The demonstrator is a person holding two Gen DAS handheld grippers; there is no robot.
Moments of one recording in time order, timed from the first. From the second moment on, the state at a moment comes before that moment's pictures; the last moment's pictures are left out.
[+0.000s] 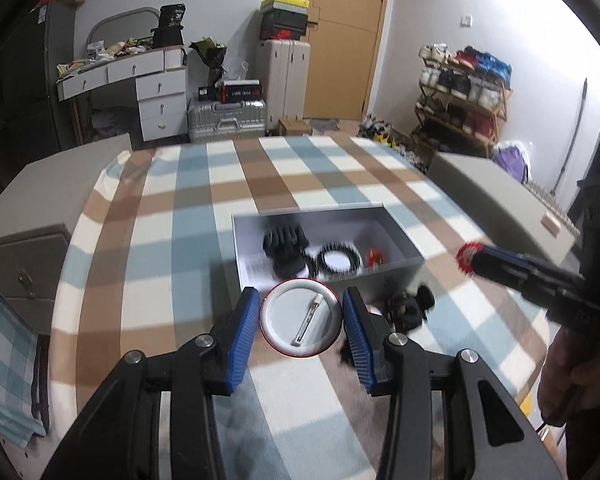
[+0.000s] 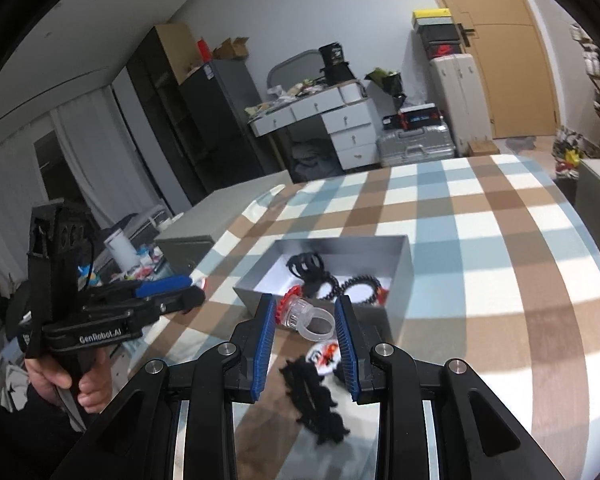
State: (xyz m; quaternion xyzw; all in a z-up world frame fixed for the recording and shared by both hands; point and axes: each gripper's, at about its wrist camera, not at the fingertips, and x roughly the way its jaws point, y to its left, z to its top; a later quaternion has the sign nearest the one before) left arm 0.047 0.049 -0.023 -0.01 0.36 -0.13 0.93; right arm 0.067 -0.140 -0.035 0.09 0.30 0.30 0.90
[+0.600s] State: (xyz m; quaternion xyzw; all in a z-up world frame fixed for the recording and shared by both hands) left arm 0.115 0.026 -0.040 -0.02 0.37 -0.18 0.91; right arm 0.149 -0.132 -0.034 0.08 0.30 0.30 0.90
